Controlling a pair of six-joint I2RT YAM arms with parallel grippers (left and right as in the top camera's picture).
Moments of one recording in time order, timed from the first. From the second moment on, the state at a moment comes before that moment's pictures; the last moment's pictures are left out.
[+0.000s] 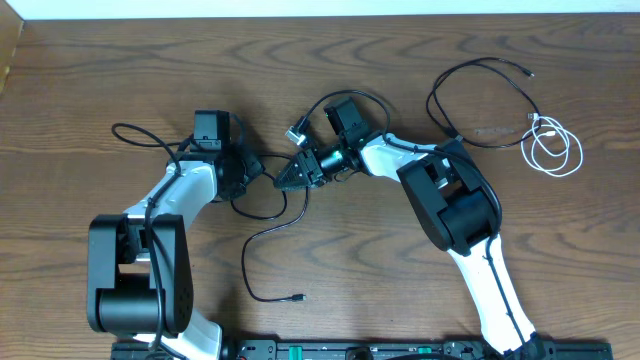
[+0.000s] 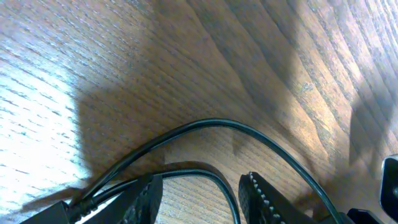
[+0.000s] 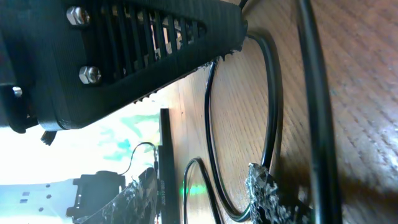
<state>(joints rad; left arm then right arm) -0.02 1.76 0.92 -0.35 0.18 -0.71 0.57 2.46 1.55 -0.01 -1.28 0.52</state>
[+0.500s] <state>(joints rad) -0.03 1.74 0.92 -0.43 0.15 -0.73 0.57 2.46 1.55 -0.01 -1.28 0.52</state>
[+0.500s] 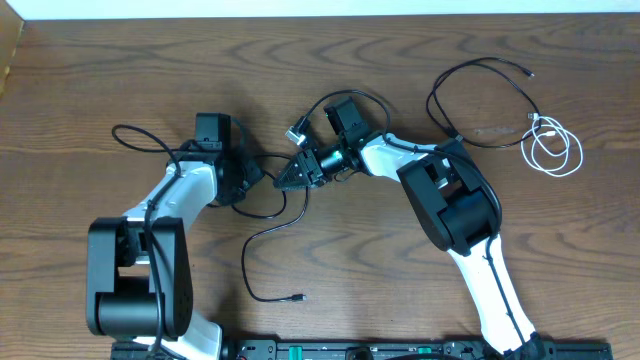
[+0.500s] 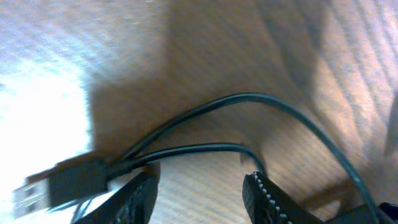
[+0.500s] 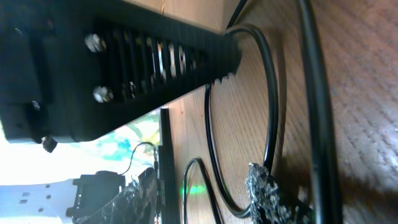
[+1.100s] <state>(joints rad) -0.03 1.72 0.91 -0.42 -0.02 -0.75 0.57 2.46 1.55 -0.01 -1.28 0.52</state>
